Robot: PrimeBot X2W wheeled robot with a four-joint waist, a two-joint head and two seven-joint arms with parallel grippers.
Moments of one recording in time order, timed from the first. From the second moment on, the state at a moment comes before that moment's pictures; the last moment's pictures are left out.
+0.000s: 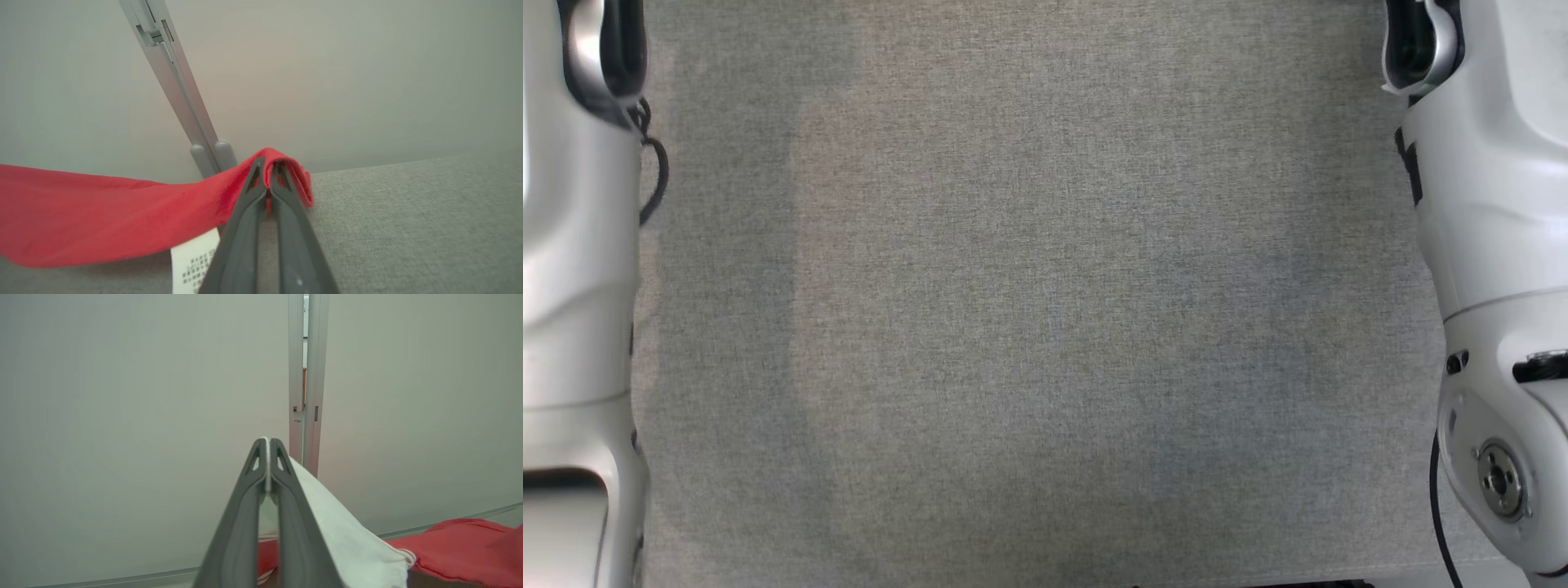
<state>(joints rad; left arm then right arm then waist) -1.18 0.24 -0.21 0.47 -0.33 -0.06 -0.26 -1.25 -0.05 -0.09 0.87 0.14 0.13 -0.26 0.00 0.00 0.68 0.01</state>
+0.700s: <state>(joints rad) -0.42 0.27 -0.13 0.03 -0.50 -0.03 -0.23 -0.84 -0.13 0.09 0.67 0.48 0.13 -0.26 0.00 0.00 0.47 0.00</state>
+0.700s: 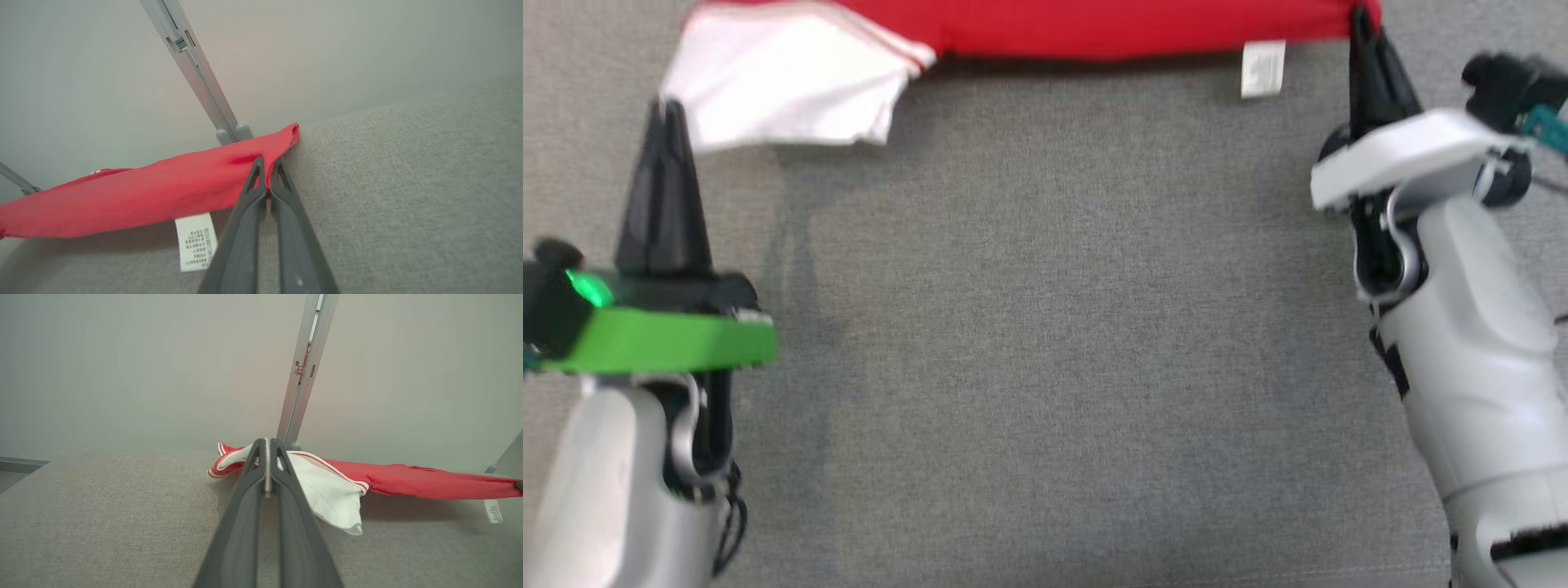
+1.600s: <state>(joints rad) 0.21 0.20 -0.22 0.04 -0.58 0.01 -0.20 -0.13 -0.10 0.01 0.48 0.55 0.13 -0.22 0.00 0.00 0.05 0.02</state>
